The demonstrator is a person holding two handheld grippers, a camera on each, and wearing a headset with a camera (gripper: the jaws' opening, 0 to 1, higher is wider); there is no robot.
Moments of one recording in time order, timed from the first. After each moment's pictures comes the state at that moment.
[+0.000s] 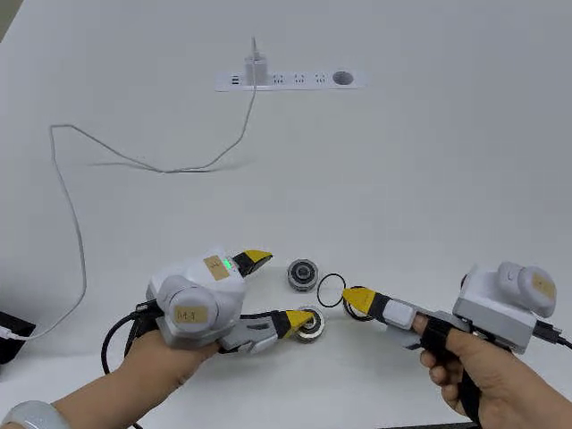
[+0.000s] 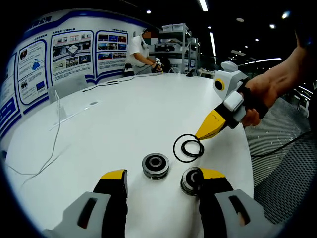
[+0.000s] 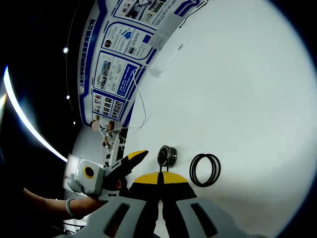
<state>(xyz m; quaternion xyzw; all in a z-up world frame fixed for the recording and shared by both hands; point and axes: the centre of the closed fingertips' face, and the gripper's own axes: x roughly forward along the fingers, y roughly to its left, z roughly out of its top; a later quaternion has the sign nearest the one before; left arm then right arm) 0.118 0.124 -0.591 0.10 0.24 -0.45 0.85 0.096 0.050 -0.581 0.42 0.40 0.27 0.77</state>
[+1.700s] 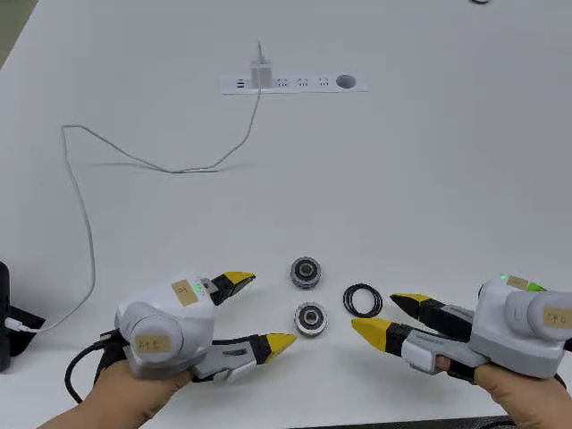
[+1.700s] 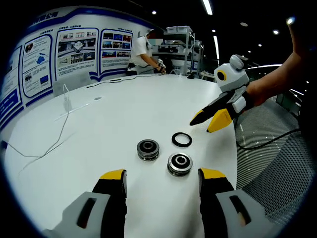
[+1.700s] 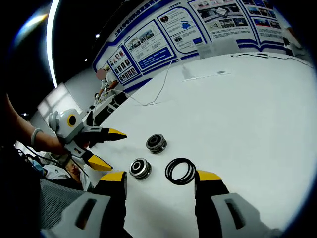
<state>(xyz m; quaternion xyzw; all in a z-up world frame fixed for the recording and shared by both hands) 0.081 0.151 -0.582 0.08 0.25 -0.44 0.86 0.076 0.030 -0.581 0.09 0.34 0.37 0.86</state>
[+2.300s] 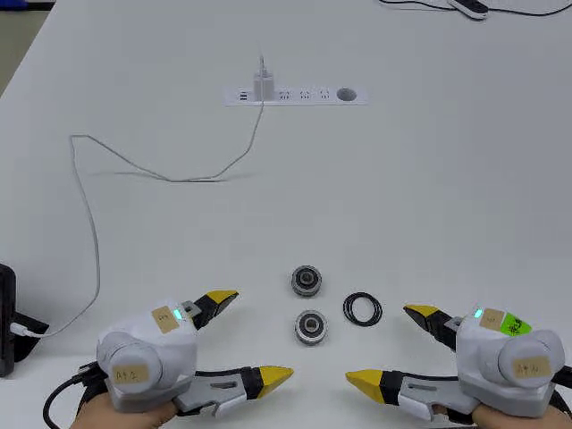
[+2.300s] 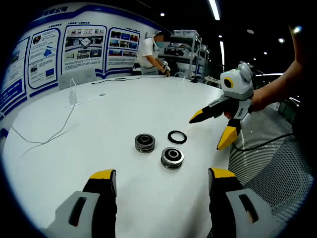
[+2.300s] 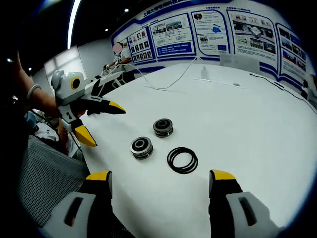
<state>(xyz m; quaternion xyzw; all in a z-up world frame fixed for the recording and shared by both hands) 0.061 0.162 -0.580 0.05 0.26 -0.43 0.87 0.054 0.030 -0.591 -0.05 0.33 0.40 0.85</state>
